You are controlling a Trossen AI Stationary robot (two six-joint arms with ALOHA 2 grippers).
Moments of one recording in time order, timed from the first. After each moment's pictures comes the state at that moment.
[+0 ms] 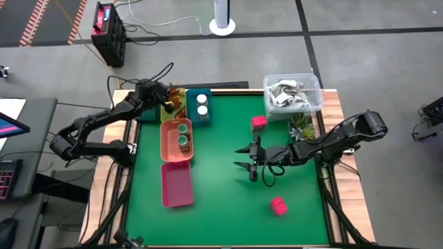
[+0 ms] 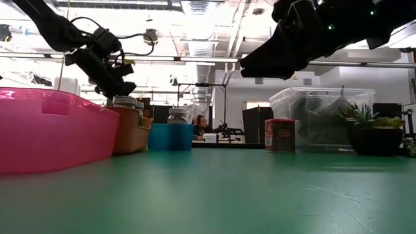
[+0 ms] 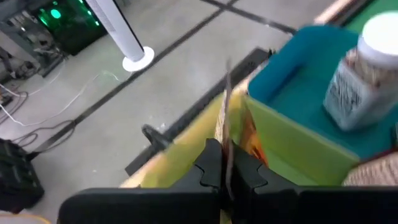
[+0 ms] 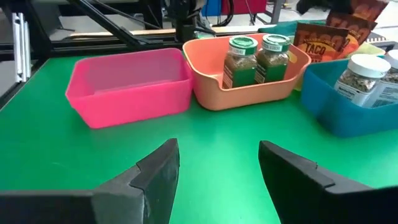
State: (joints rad) left arm 0.97 1.17 0.60 0.07 -0.09 0.26; right arm 0.22 1.43 0.59 0.51 0.35 0.12
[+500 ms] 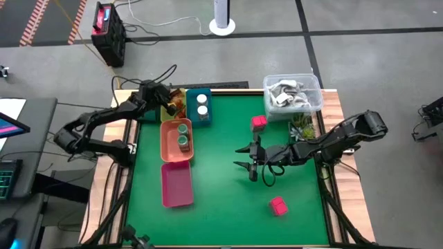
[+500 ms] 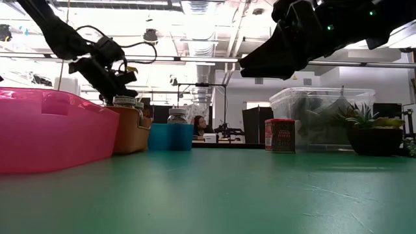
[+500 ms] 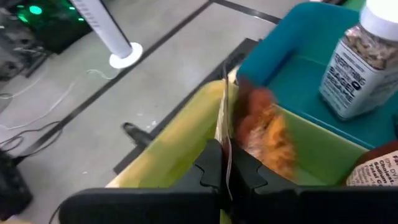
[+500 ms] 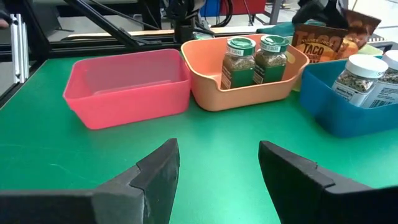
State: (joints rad) left arm 0.97 1.26 0.59 0.14 -0.04 0.29; right arm 0.22 1.43 0.59 0.51 0.35 0.12
